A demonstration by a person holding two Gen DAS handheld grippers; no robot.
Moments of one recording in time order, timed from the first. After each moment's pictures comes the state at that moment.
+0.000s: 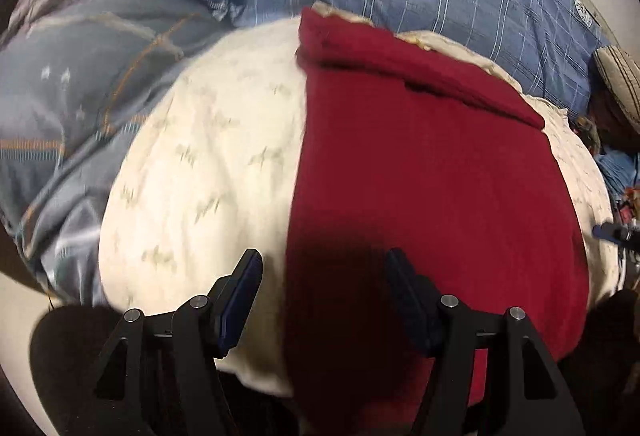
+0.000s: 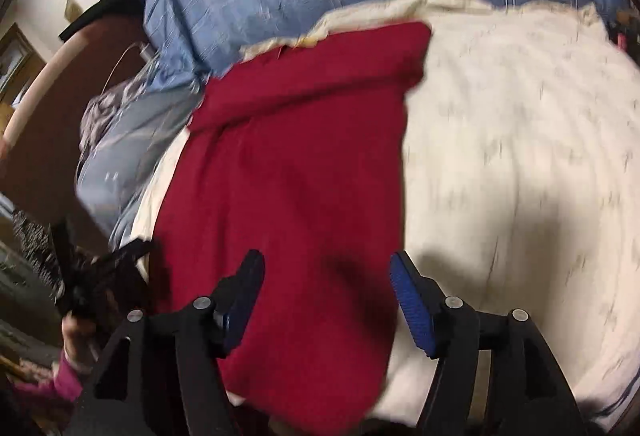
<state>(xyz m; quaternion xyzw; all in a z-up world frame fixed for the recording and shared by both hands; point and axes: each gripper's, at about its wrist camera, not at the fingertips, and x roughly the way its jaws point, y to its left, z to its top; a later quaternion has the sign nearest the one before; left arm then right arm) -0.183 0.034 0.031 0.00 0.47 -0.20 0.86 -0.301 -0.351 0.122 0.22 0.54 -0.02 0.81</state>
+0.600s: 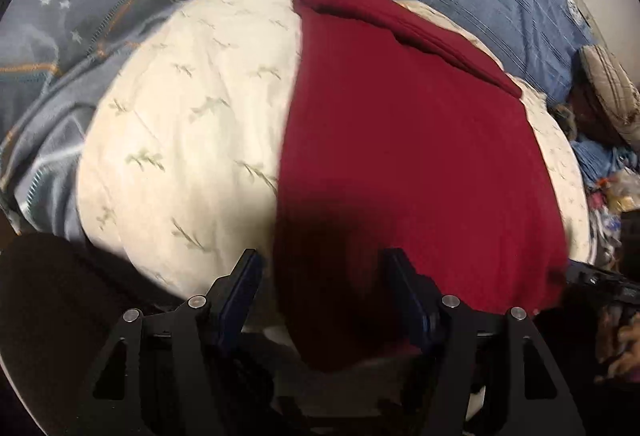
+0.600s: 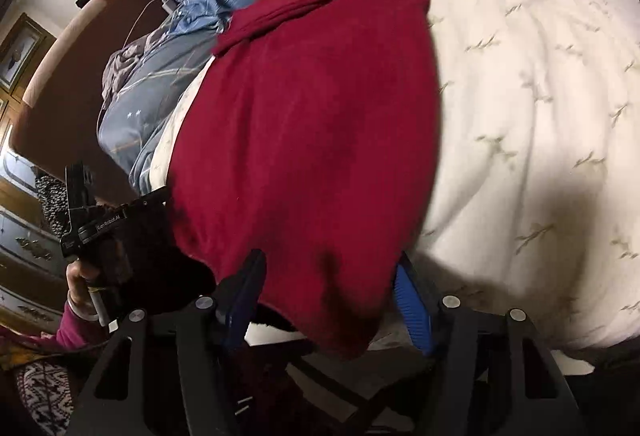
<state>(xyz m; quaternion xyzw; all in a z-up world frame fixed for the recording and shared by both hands) -0.200 0.052 0.018 -0.03 0.52 -0.24 0.81 -0.347 -0.315 0.092 0.25 0.57 0.04 0.78</state>
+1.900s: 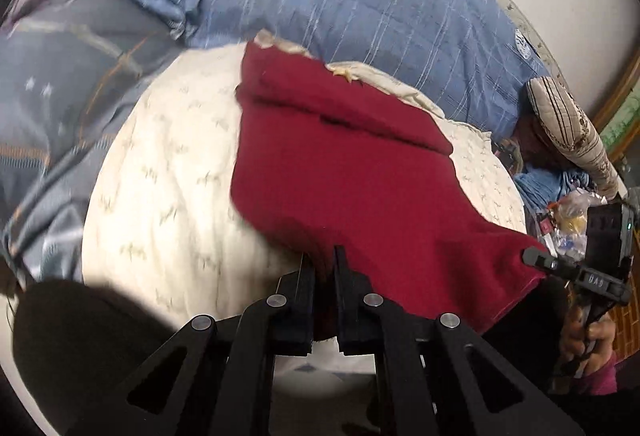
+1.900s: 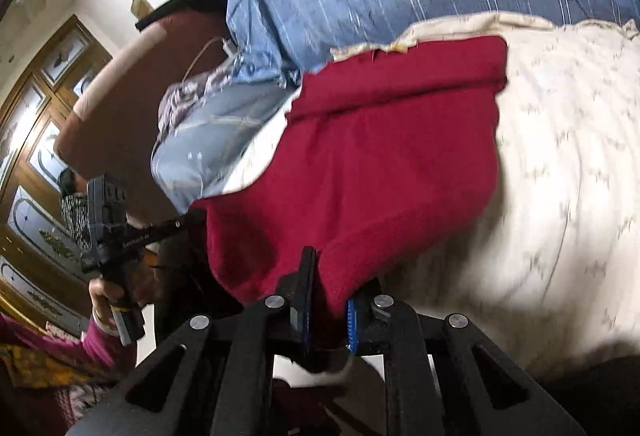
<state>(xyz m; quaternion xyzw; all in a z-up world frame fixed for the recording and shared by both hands) -0.198 0.050 0.091 -0.07 0.44 -0.30 0.84 -0.314 -0.298 0.174 0.24 0.46 0.08 0.85</state>
